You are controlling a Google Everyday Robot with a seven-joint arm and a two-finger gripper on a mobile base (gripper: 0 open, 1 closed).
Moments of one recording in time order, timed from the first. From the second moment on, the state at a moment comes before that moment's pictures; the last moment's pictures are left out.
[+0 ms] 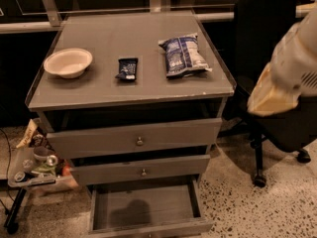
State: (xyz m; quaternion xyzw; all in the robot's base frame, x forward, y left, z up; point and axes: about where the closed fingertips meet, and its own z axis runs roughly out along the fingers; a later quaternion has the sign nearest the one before) arm 0.426 -0.207 0.948 -0.60 0.78 -0.02 0.15
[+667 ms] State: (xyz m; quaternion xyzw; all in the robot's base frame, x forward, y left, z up) arm 0.396 -0.130 0.823 -0.59 0.78 0.06 0.17
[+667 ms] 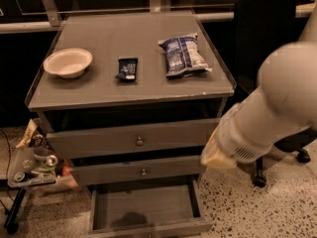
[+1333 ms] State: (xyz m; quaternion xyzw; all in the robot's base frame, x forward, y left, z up) arm 0.381 -0.128 0.792 -0.60 0.79 0.07 0.15
